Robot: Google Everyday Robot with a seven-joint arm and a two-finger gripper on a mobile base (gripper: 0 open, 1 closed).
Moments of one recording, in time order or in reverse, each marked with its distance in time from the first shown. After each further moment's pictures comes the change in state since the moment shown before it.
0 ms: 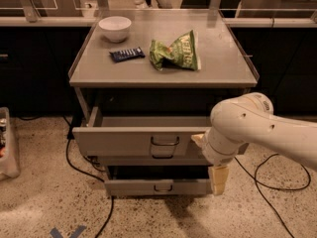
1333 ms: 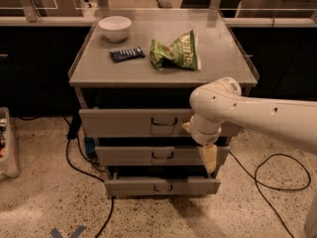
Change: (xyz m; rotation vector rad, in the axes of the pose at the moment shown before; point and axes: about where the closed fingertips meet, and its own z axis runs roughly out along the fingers) arm 0.014 -0.076 0.042 -0.044 0.079 -0.130
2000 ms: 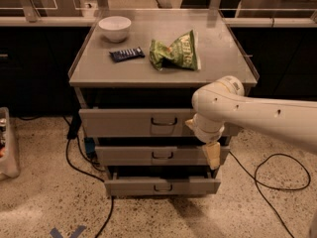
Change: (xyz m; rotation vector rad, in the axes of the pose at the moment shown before) arm 0.016 -0.007 -0.007 0.045 0.059 -0.005
